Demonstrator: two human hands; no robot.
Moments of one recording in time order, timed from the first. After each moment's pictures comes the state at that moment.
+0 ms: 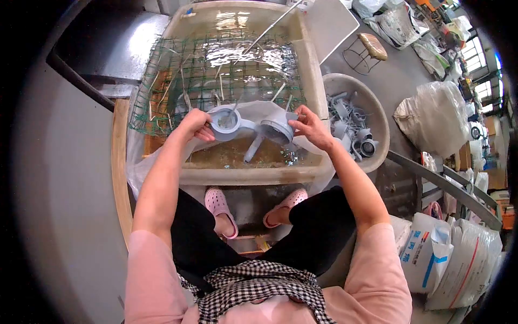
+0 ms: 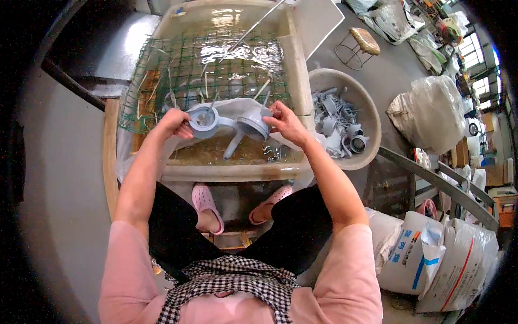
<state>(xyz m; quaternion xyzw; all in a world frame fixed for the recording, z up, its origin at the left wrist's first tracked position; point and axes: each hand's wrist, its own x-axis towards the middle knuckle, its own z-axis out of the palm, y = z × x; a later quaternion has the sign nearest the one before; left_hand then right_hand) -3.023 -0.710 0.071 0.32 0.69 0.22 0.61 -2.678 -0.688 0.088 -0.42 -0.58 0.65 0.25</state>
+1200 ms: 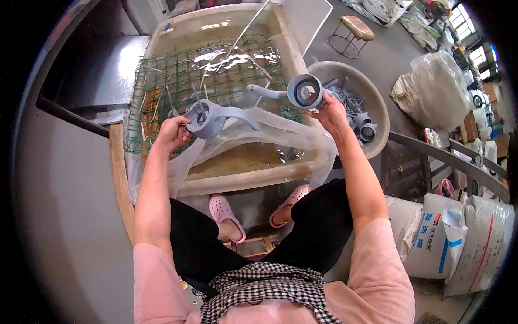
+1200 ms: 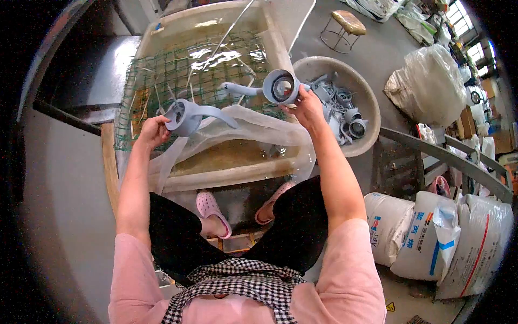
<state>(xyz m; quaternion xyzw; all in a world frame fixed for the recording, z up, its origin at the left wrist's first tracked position) -3.043 -0.703 0.075 0.21 0.54 0.40 0.71 -2.607 -0.660 0.096 -0.43 -0.25 0.69 0.52</state>
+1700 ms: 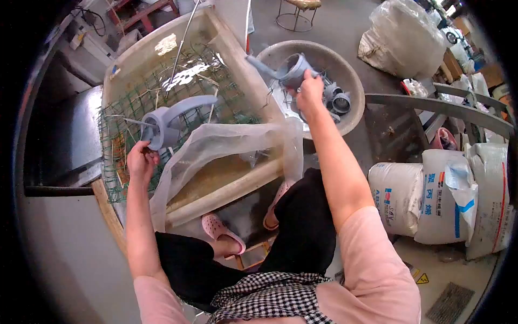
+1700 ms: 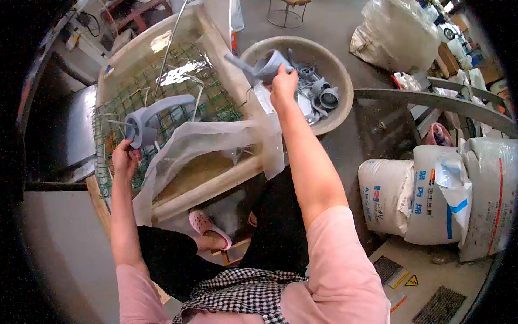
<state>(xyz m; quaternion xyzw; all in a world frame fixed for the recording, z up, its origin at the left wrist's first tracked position) -2.969 -0.686 0.103 0.28 0.56 0.50 0.59 -2.535 -0.640 0.086 -0.52 -0.14 0.45 0.71</state>
